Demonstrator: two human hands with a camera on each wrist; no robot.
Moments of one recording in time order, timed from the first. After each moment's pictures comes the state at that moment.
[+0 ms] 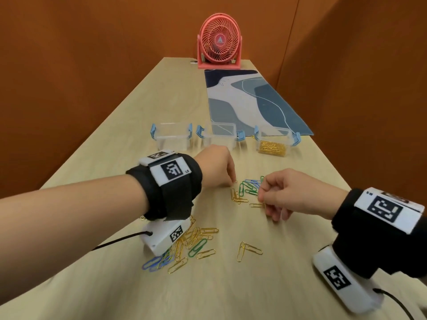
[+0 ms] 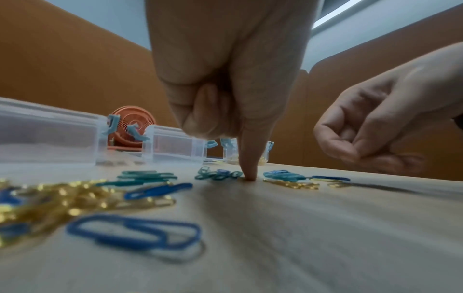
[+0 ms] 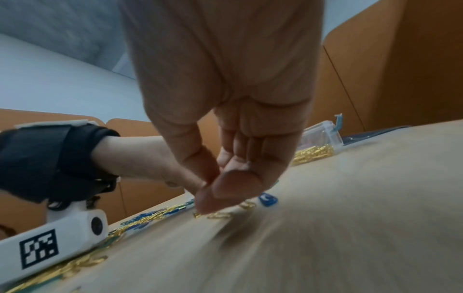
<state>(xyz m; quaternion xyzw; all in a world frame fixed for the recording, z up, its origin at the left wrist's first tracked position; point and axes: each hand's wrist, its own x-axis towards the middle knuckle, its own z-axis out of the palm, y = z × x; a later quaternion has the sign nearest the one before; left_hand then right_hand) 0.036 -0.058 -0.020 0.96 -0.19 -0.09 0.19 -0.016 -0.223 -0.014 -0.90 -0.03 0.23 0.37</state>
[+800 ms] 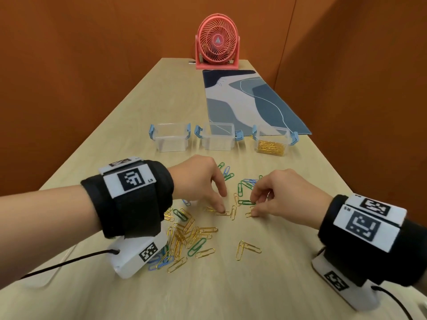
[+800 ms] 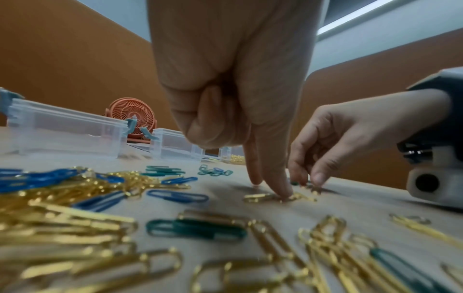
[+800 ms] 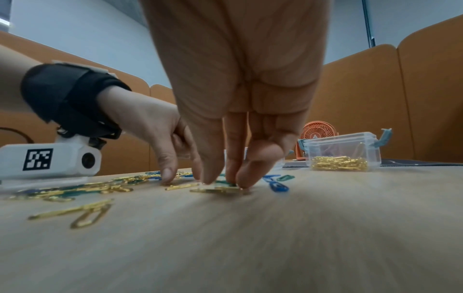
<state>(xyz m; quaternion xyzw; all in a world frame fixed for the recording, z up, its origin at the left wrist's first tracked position) 0.008 -0.033 -0.012 0.95 -0.22 -0.13 0.19 -0.021 -0.215 -0.018 -0.97 -0.13 0.11 0.20</state>
